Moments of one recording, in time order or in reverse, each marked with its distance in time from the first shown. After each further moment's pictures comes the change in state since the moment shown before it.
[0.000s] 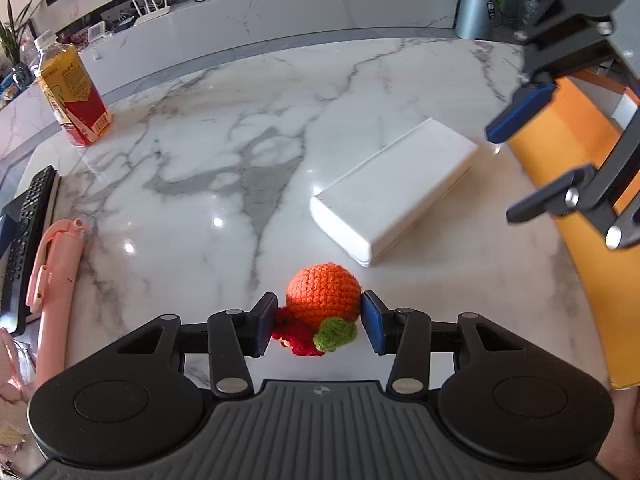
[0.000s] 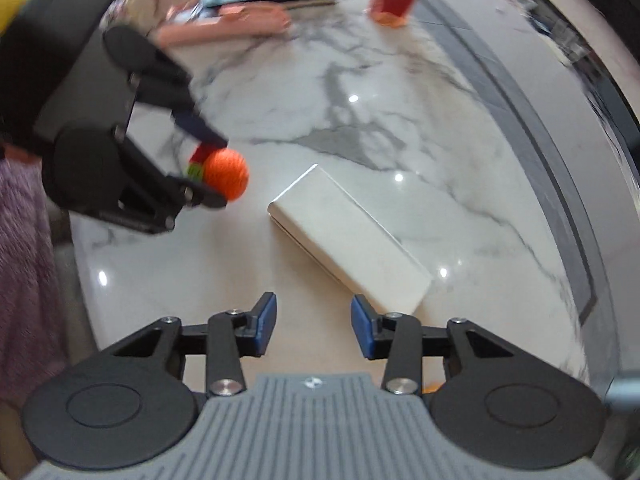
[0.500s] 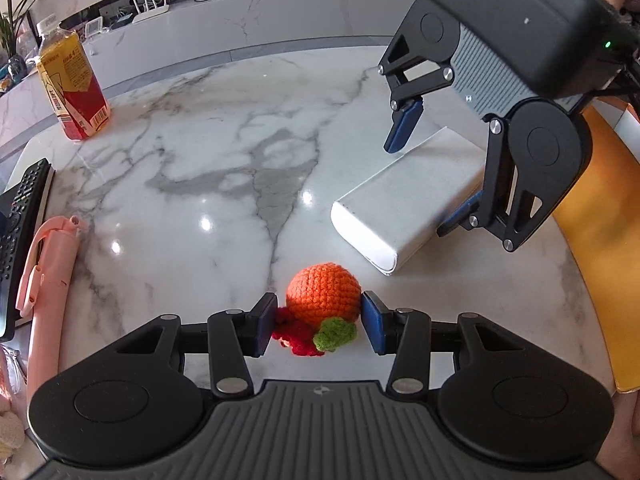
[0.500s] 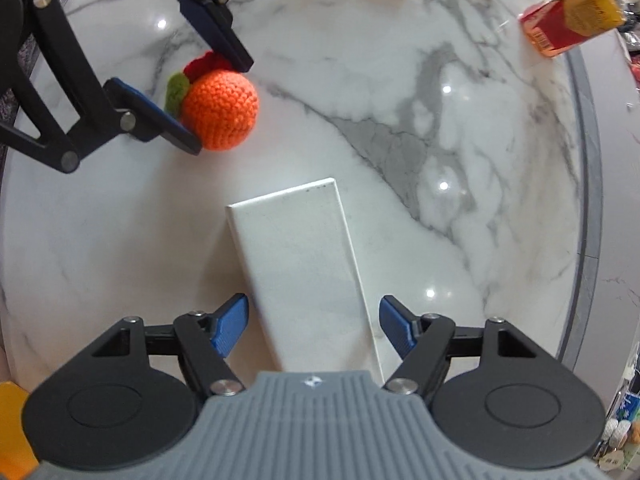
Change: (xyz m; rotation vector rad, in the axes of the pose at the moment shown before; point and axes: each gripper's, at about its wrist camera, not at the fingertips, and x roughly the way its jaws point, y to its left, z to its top) left arm 0.008 0.024 -0.001 -0.031 -0.022 -0.060; right arm 0.092 -0.021 0.055 -0.448 0.179 0.053
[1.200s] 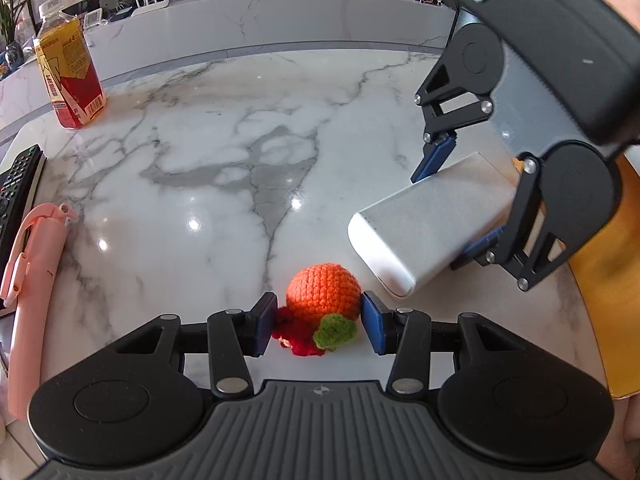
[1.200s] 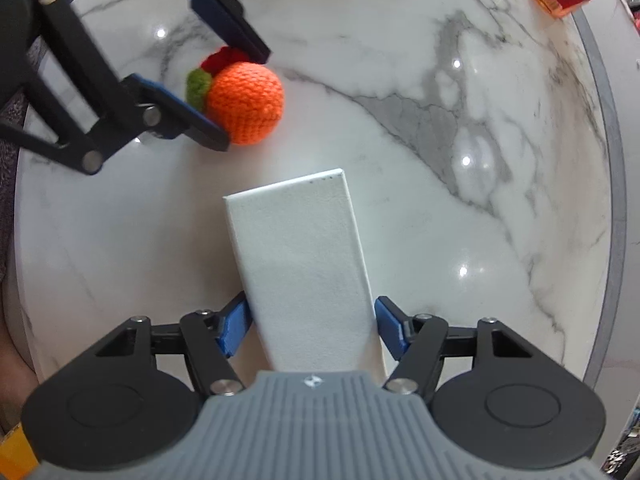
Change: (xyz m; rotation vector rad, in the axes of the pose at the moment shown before) left arm 0.005 0.007 -0.005 -0.034 -0.022 -0.046; right arm 0.002 0.016 0.000 0.113 0.008 0.040
